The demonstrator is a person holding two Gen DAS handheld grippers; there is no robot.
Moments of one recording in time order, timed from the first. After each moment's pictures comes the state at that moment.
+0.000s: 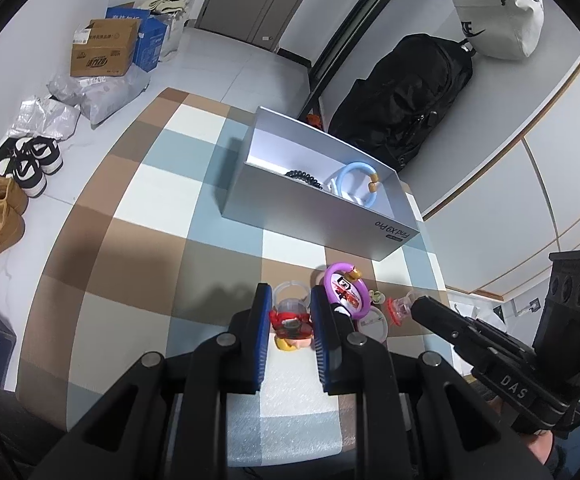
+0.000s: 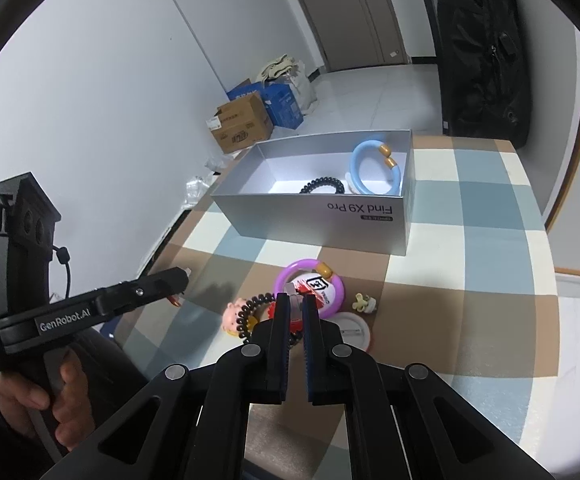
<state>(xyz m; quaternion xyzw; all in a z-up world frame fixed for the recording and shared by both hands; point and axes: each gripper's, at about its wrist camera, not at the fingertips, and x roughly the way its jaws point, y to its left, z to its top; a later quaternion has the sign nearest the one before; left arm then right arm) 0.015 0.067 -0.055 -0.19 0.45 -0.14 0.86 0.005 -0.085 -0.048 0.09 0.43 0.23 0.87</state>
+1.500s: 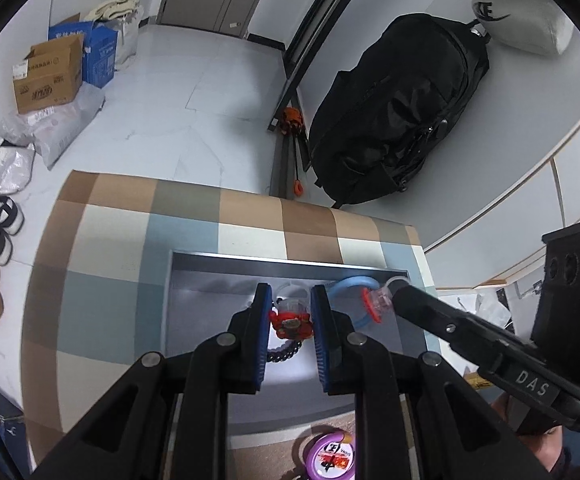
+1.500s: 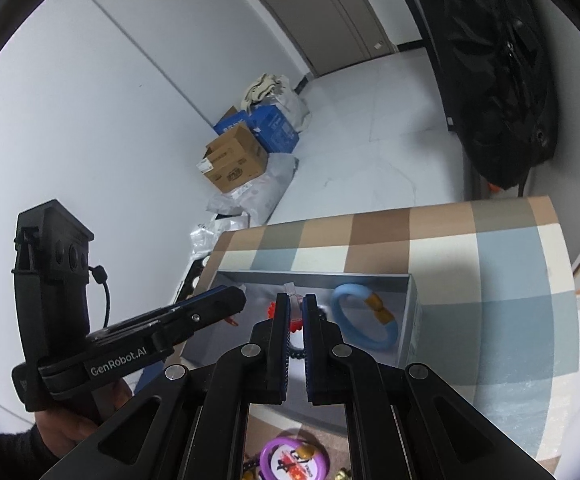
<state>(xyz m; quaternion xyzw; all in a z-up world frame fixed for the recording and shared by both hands) 0.144 0.037 -0.043 -0.16 0.48 -0.18 0.84 0.153 -0.098 -0.040 0.19 0.45 0.22 0.85</state>
